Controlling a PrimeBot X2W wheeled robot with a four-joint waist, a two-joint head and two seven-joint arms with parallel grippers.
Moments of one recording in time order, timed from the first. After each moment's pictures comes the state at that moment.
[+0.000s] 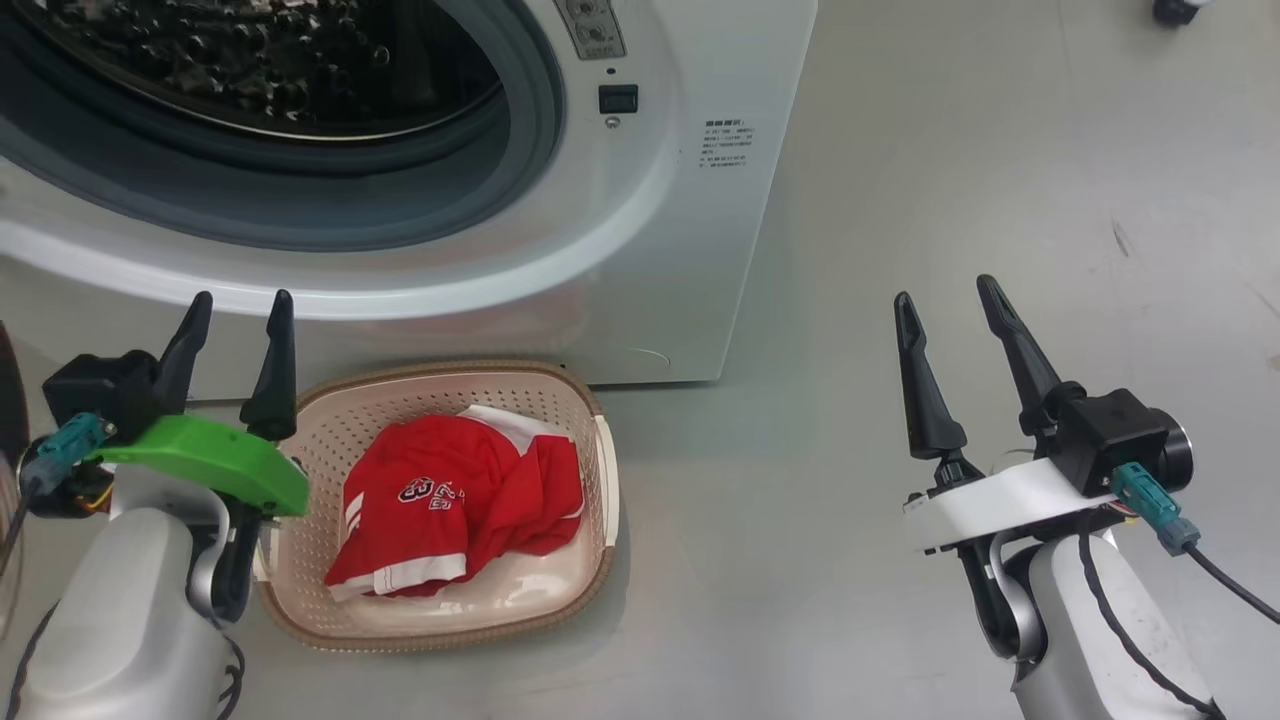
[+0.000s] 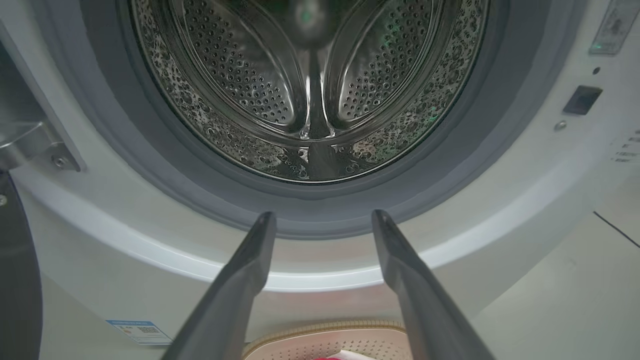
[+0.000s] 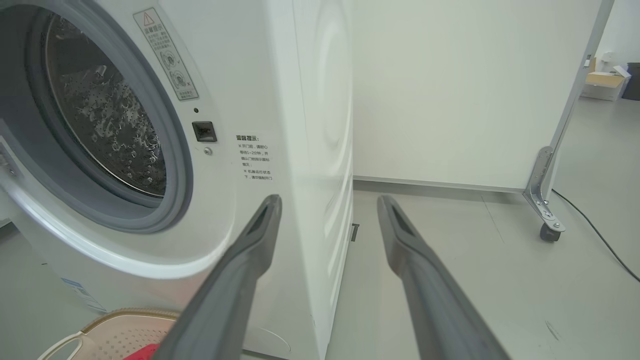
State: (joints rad) left arm -0.50 0.21 -0.27 0.60 -0.58 -0.13 -0.25; right arm -0.21 -0.06 0.22 0.12 0.24 -0.01 -0.25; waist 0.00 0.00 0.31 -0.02
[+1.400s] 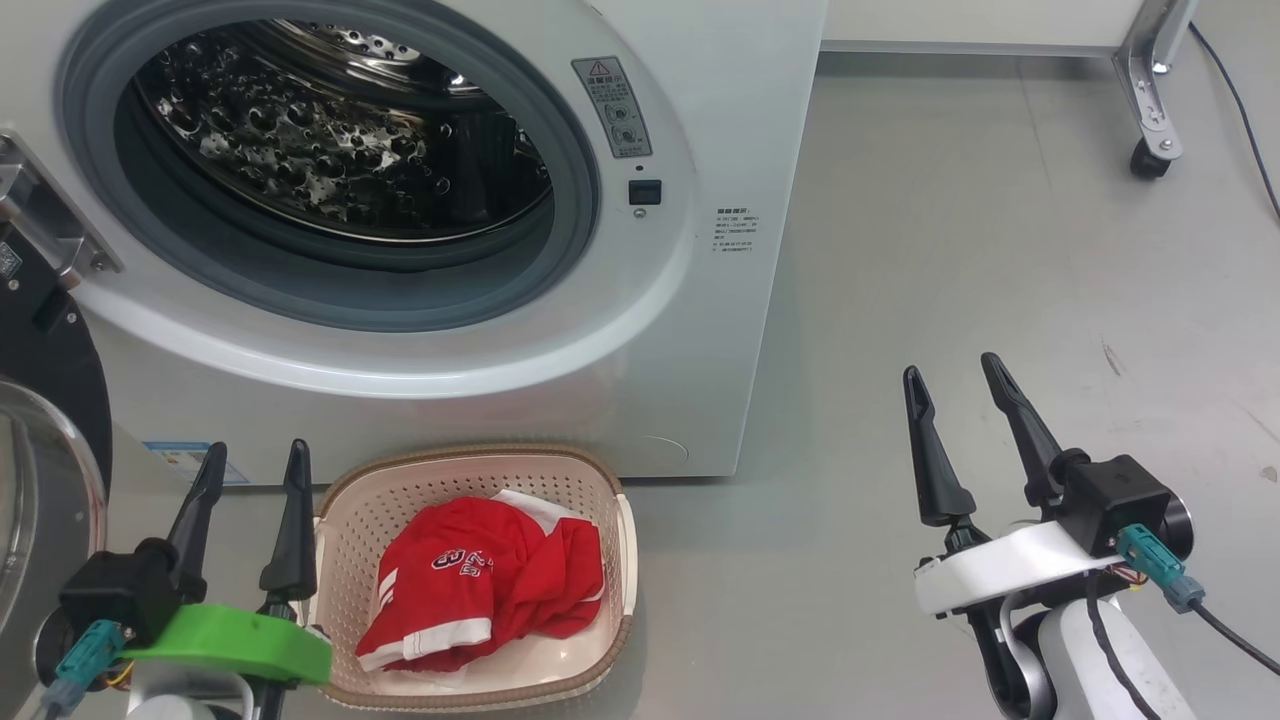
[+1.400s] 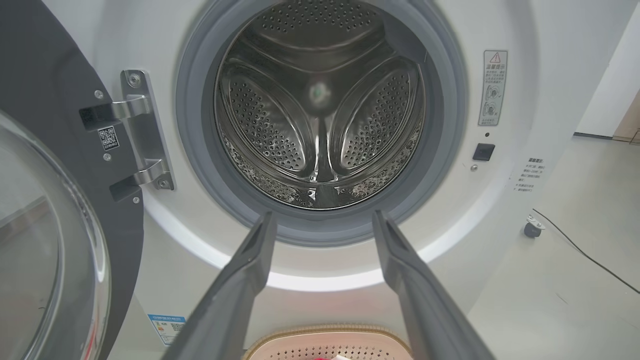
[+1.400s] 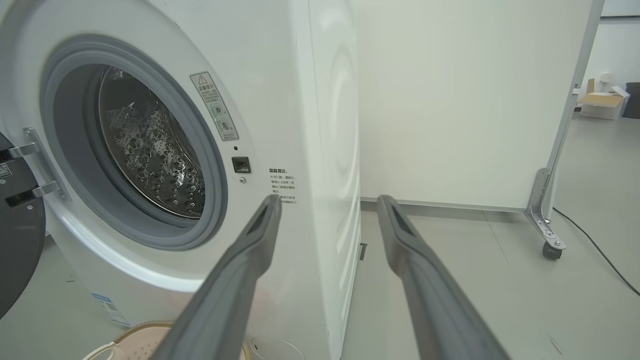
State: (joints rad) left arm -0.07 0.15 -0.11 0.19 -0.46 -0.12 -0.25; right arm -0.09 -0.06 0.20 0.12 0.26 0.03 -0.25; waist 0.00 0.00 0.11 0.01
